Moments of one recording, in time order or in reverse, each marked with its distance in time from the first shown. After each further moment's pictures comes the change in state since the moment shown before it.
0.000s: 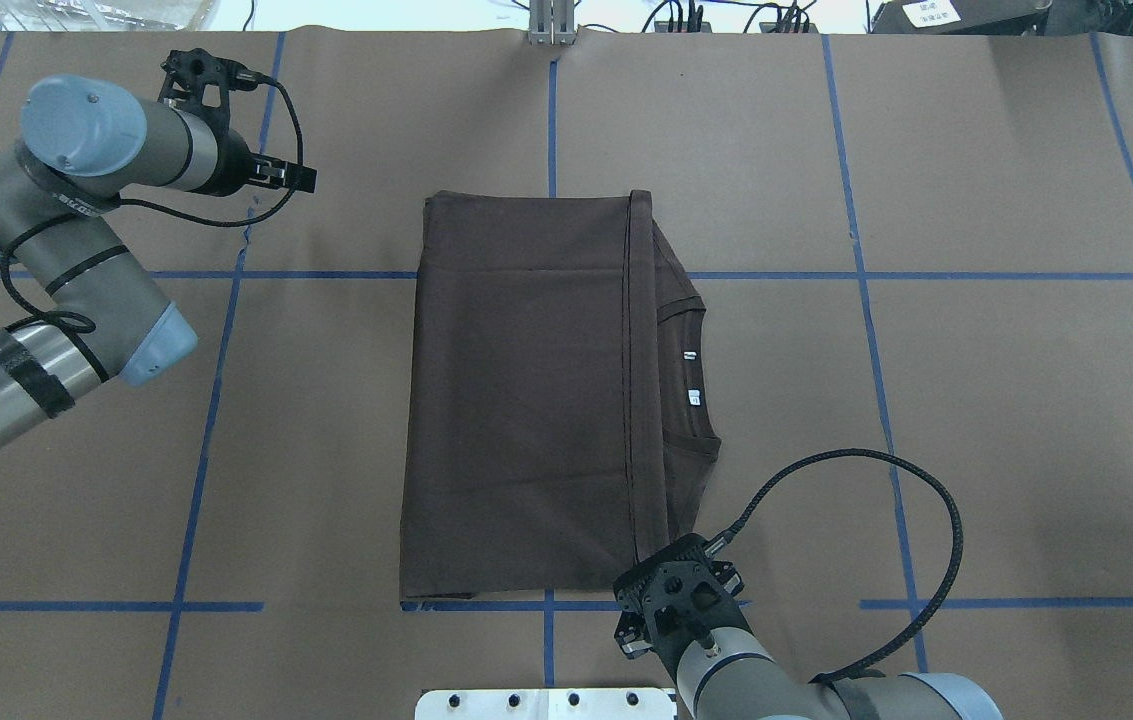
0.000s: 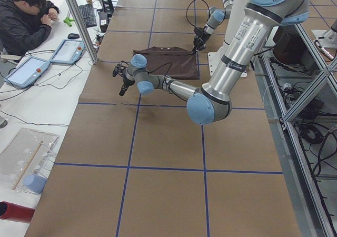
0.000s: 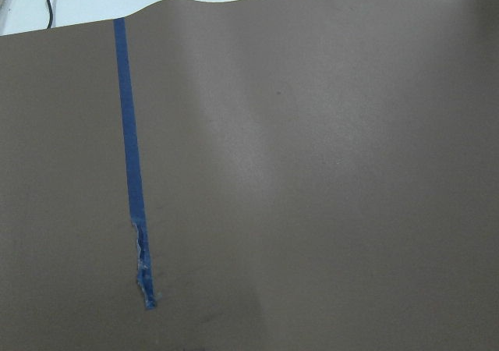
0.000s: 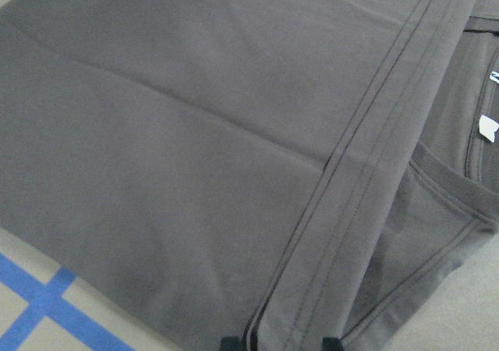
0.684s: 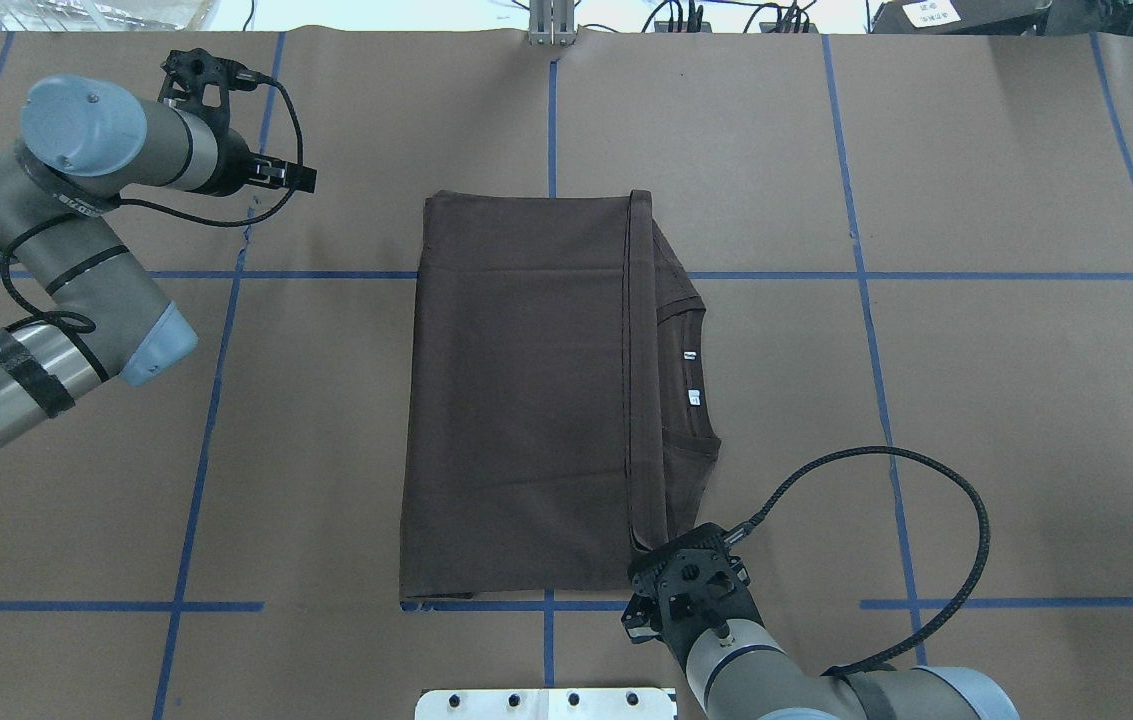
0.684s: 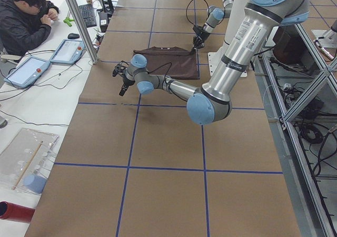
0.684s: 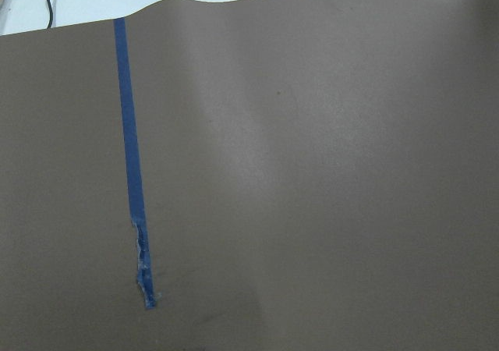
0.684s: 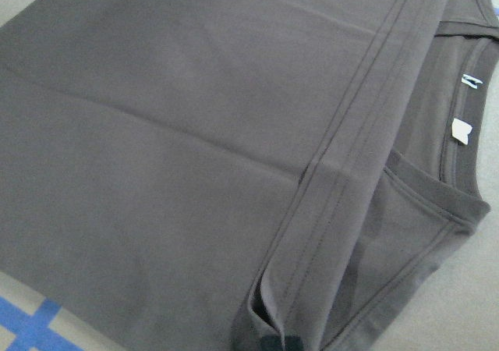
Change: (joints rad) left arm 0.000 0.000 0.000 0.000 0.000 -0.001; right arm 0.009 -0.026 0.024 0.003 -0.007 0.108
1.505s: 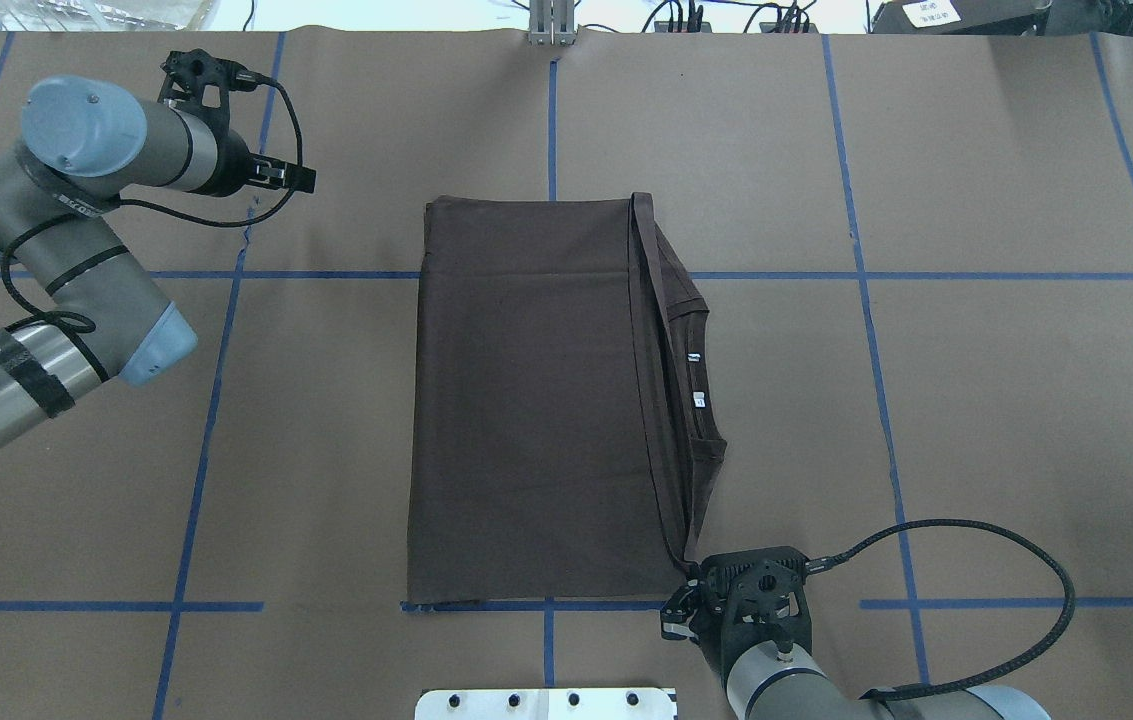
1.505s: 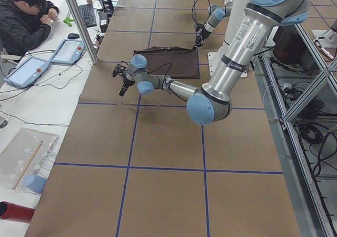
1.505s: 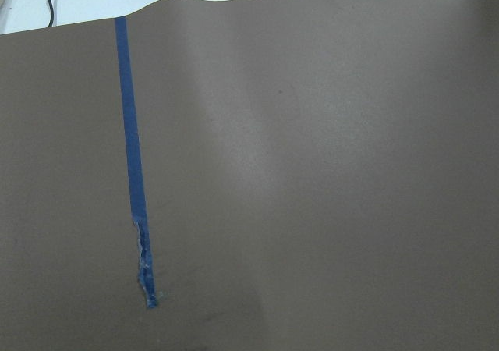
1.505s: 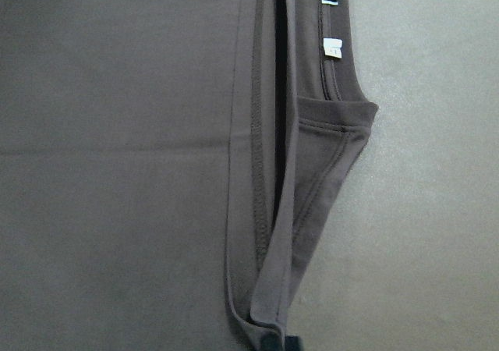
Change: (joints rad) left arm 0.000 0.000 0.003 0.000 0.000 0.000; right arm -0.043 -0.079 0.015 0.003 -0.052 0.395
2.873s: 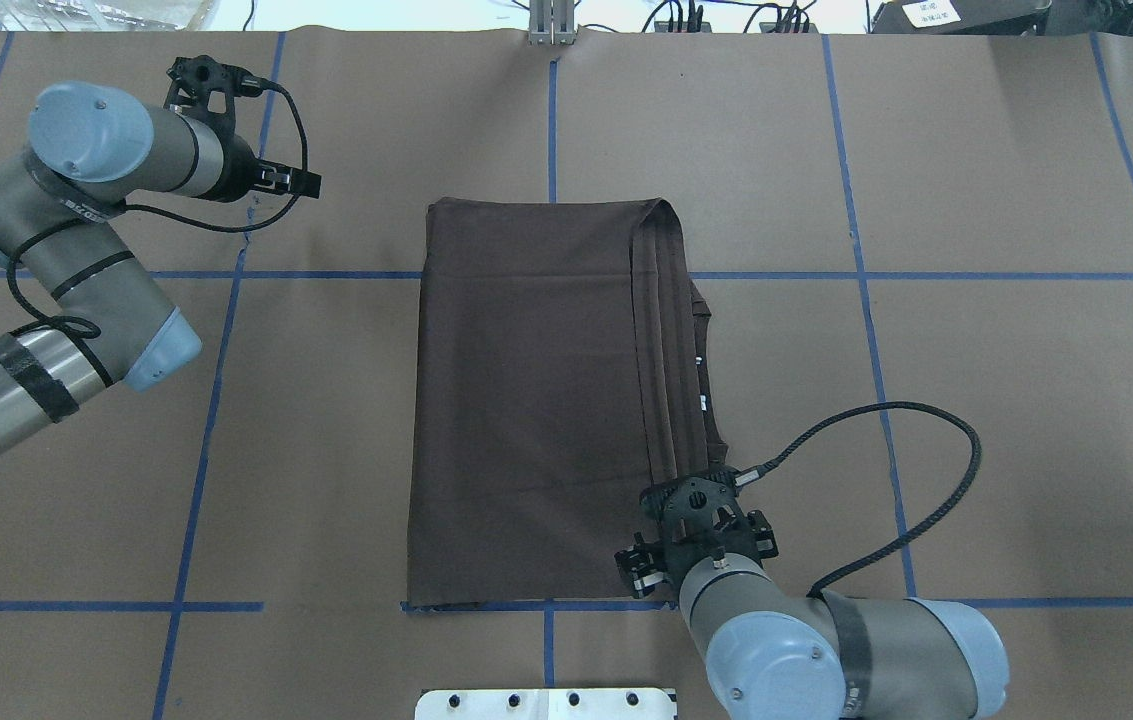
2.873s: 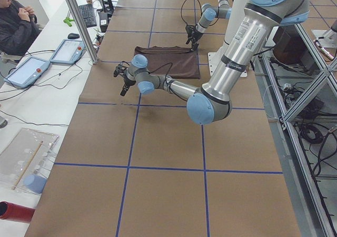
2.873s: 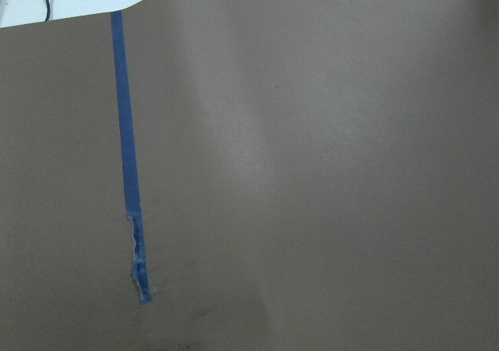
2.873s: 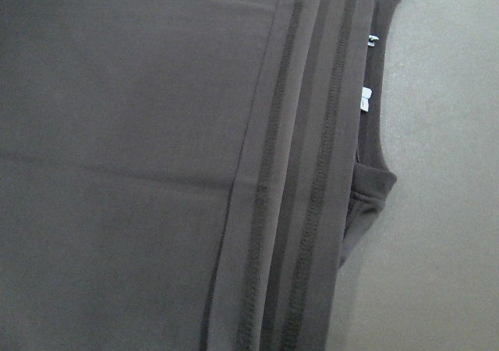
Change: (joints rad) left arm 0.012 0.000 -0.001 0.000 0.000 -0.017; right arm 0.168 0.190 -0.044 -0.228 0.230 -0.303
